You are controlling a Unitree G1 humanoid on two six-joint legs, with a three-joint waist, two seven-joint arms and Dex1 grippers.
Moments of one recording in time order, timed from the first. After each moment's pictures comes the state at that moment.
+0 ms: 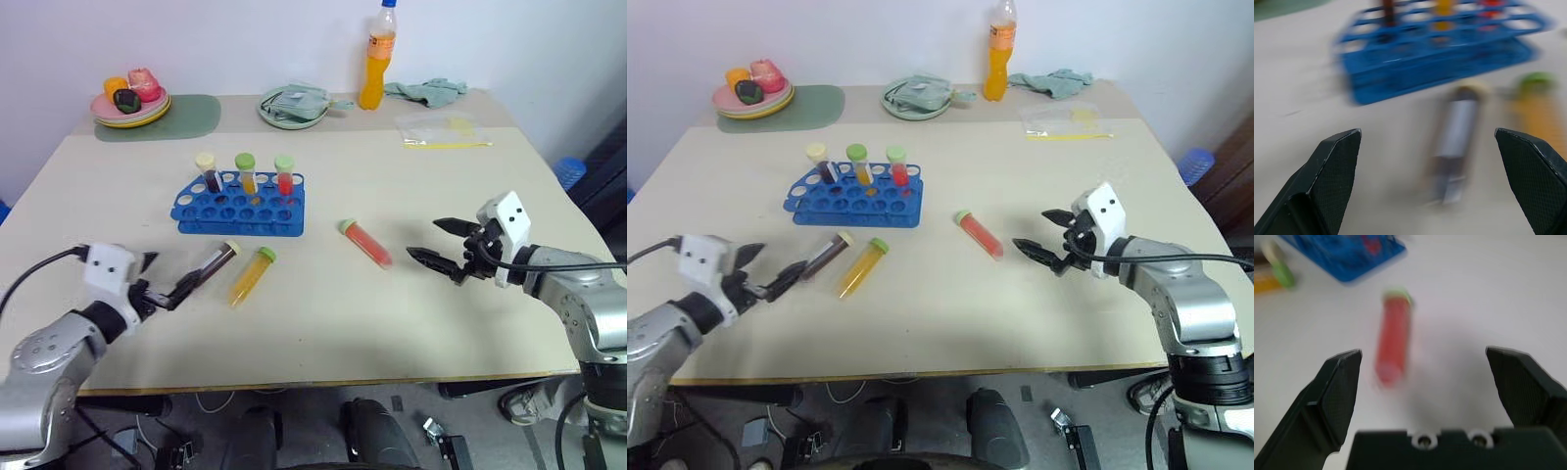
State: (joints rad) left arm 0.13 0.61 0.36 -0.53 -0.47 0.64 -0.59; right arm -0.32 -0.76 -0.15 -0.32 0.48 0.80 0.76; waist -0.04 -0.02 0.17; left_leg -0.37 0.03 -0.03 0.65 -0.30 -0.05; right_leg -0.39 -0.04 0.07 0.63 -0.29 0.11
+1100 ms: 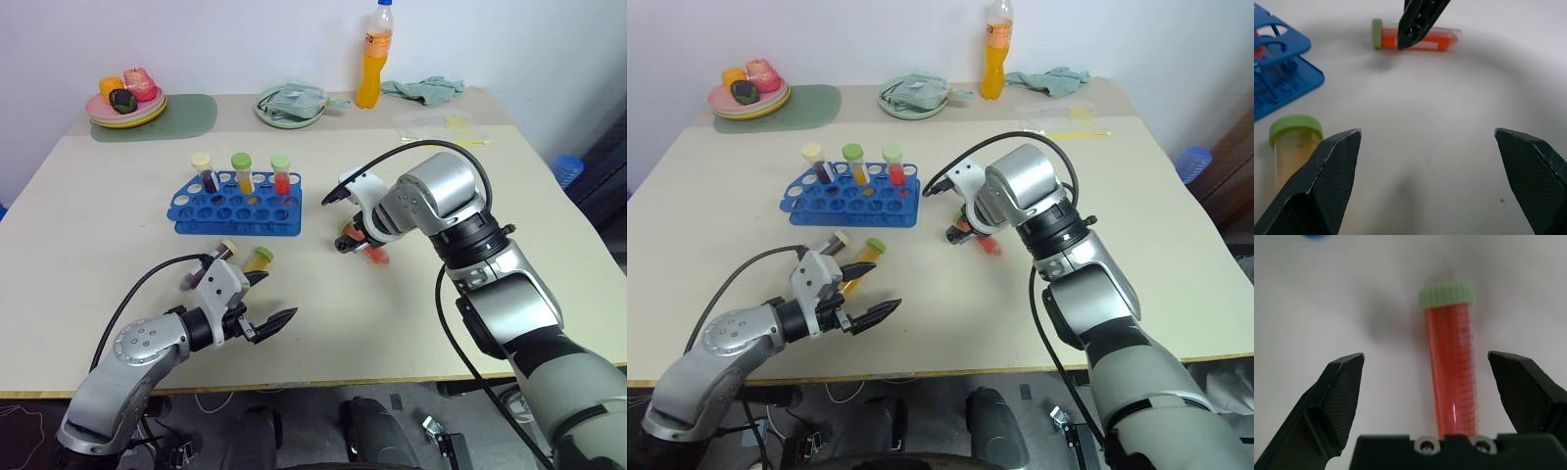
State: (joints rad) left arm 0.07 0.58 -0.02 -0.58 -0.42 0.55 -0.67; right arm -1.17 -0.33 0.41 0.35 0.44 1.61 0.20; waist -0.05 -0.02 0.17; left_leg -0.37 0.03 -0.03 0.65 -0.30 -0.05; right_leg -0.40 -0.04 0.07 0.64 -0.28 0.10
